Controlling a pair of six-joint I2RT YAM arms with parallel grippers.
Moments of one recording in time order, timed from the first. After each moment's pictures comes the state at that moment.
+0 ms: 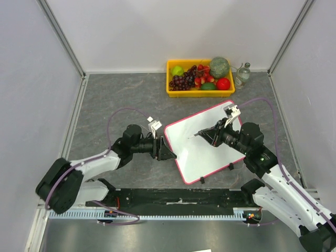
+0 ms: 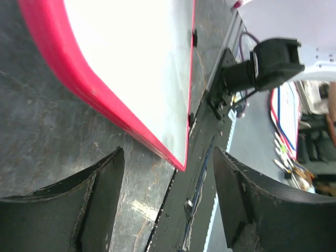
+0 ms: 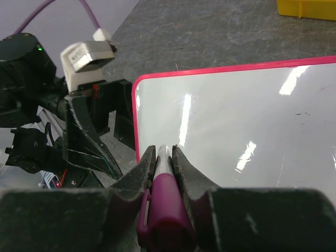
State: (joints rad) left arm -0.63 1.31 0.43 0.44 0.77 -0.57; right arm 0.52 0.71 0.59 -0.06 -0.32 0.45
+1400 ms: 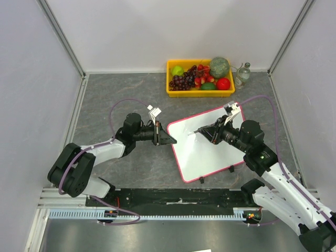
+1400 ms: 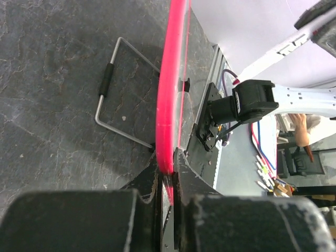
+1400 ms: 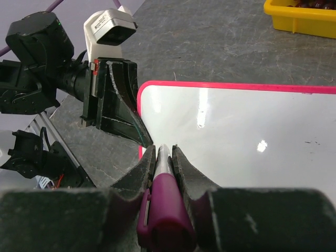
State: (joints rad) left arm -0.53 1.41 0.54 0.57 0.83 -0.65; right arm 0.52 0.73 0.62 -0.06 -0.31 0.42
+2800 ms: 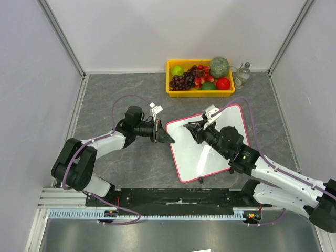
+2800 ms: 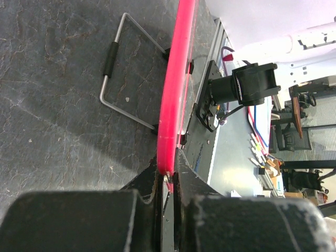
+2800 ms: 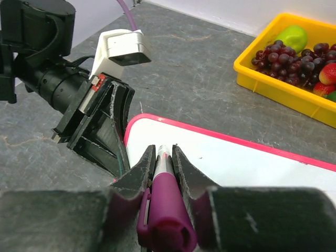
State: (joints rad) left arm -0.46 1.49 0.69 0.27 0.98 -0.51; right arm 0.88 0.91 0.63 0.20 0.17 0.12
